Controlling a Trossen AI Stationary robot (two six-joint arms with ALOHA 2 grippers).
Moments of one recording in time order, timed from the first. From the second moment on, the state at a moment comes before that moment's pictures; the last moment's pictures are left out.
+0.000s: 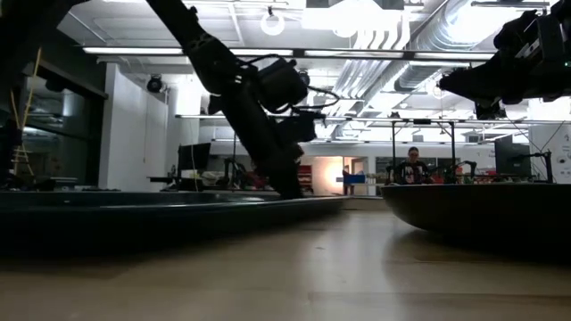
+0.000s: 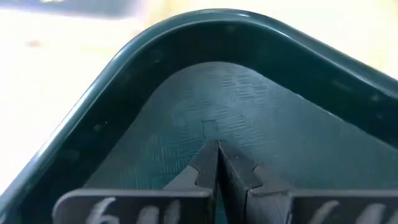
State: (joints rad) left arm 0.20 2.03 1.19 -0.11 0.03 0.12; right arm 0.00 0.03 0.01 0.05 0.20 0.12
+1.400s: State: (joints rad) left arm -0.37 1.60 0.92 -0.82 -0.07 -0.60; right arm 0.00 0.04 0.01 0.05 0.20 0.12
